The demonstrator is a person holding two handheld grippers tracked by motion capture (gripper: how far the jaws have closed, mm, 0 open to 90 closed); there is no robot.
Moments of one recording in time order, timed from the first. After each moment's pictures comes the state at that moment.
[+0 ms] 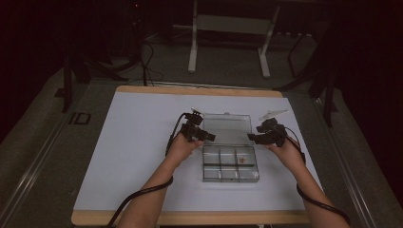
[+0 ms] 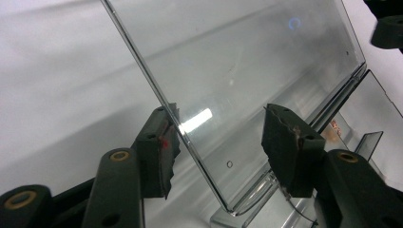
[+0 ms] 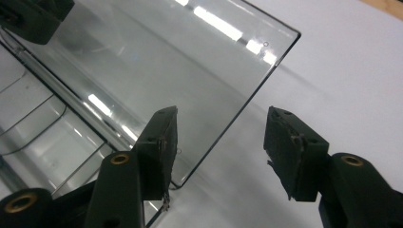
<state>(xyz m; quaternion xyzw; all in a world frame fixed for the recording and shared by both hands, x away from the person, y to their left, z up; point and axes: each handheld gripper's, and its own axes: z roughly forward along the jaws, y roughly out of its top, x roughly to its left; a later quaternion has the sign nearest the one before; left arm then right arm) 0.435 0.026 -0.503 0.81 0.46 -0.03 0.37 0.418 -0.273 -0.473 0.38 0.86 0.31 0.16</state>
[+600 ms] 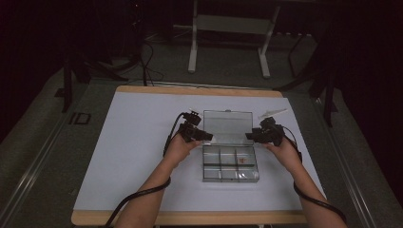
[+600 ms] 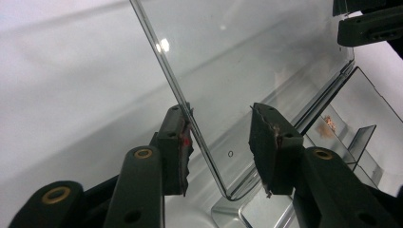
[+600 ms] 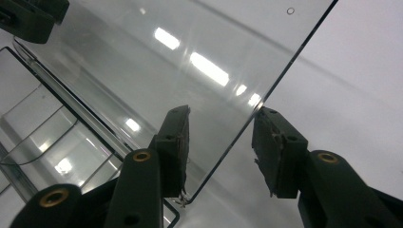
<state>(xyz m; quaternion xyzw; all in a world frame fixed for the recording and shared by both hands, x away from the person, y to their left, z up) 0.427 0.033 -0.497 0.81 0.45 -0.01 0.38 0.426 -0.272 -0.480 0.39 0.85 0.33 0.12</state>
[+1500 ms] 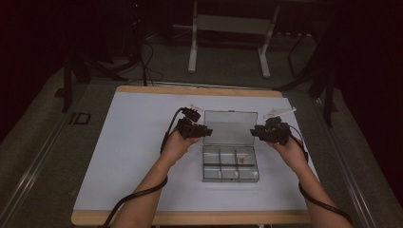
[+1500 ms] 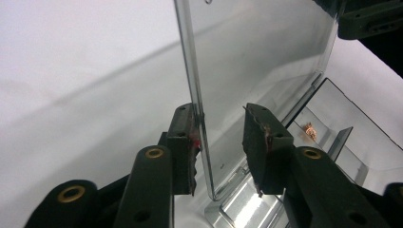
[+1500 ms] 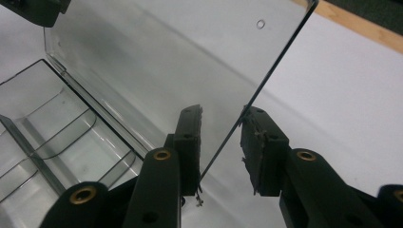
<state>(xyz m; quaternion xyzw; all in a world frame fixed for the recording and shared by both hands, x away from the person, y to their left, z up) 0.416 0.037 -0.468 0.82 0.41 0.03 0.41 0.408 -0.277 -0.451 0.36 0.85 0.35 0.17</state>
